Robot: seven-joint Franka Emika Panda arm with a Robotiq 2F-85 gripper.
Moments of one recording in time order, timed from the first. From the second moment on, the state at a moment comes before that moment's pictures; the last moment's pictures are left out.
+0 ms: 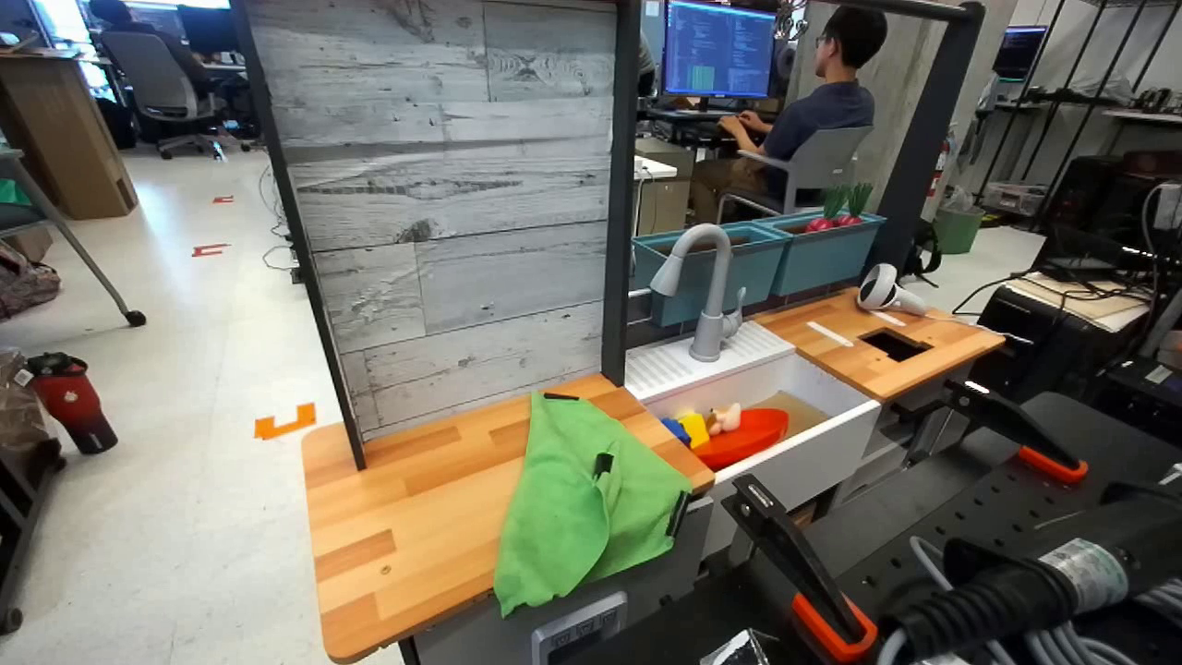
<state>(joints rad) 0.03 -0.81 0.27 -2.80 0.00 1.78 0.35</state>
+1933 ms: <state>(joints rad) -0.04 0.15 0.01 -2.30 0.02 2.44 0.39</state>
